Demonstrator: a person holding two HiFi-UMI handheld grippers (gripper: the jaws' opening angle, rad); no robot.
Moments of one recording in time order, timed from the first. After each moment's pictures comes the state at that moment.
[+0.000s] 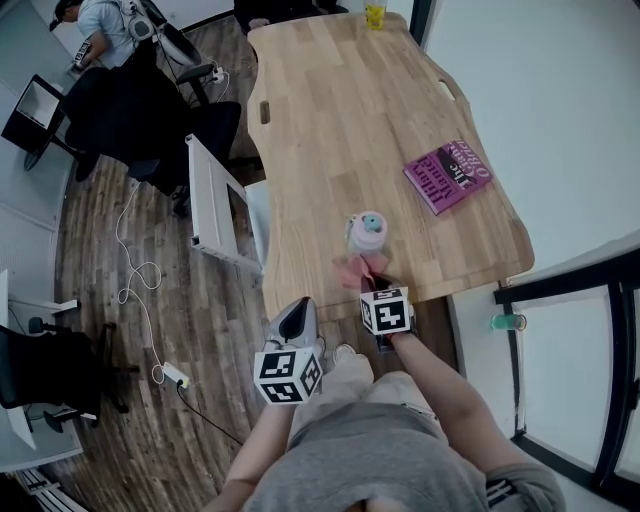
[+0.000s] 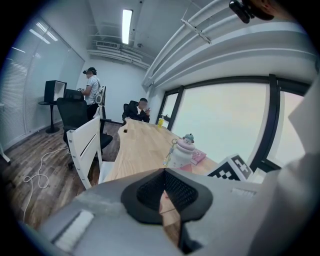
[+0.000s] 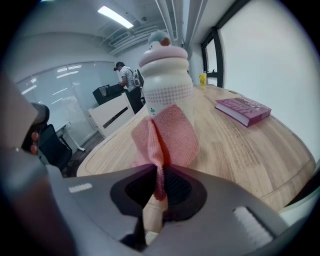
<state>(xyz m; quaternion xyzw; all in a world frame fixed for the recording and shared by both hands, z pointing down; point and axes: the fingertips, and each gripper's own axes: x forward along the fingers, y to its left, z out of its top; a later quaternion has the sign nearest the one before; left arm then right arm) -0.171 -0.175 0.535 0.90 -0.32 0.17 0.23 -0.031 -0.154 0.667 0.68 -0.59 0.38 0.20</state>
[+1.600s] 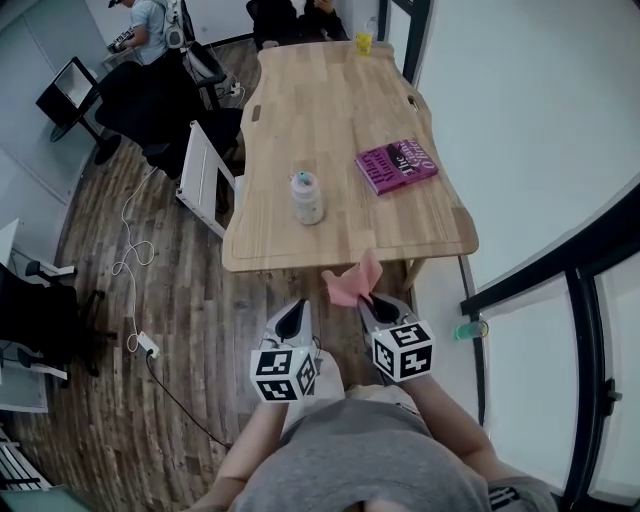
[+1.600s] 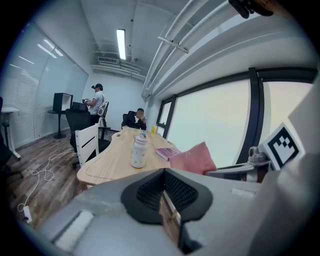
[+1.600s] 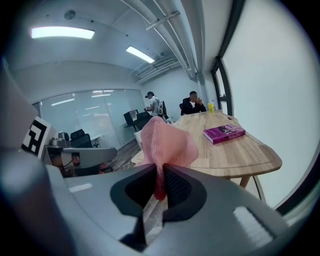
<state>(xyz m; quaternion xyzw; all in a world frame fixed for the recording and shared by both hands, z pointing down) -0.119 0.053 0.490 0.90 -0.36 0.13 0.19 -0.012 0.096 0.508 0.64 -0.72 0.27 0.09</state>
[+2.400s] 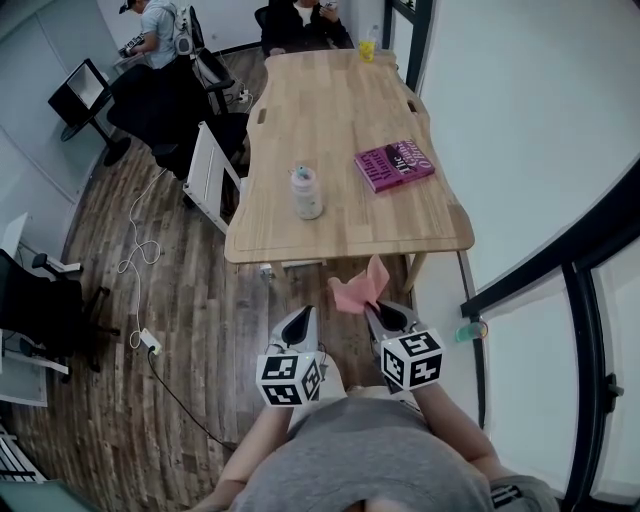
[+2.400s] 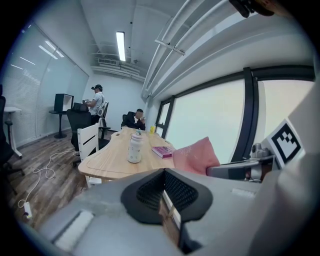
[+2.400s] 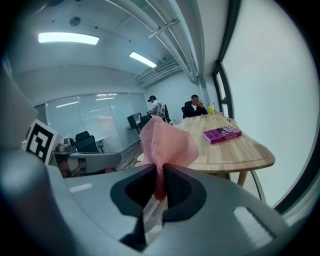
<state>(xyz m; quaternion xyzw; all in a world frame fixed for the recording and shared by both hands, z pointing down) -0.120 0.108 0.491 0.90 -0.36 0.13 0.19 -0.013 0.152 0.495 0.63 -0.73 0.26 0.08</state>
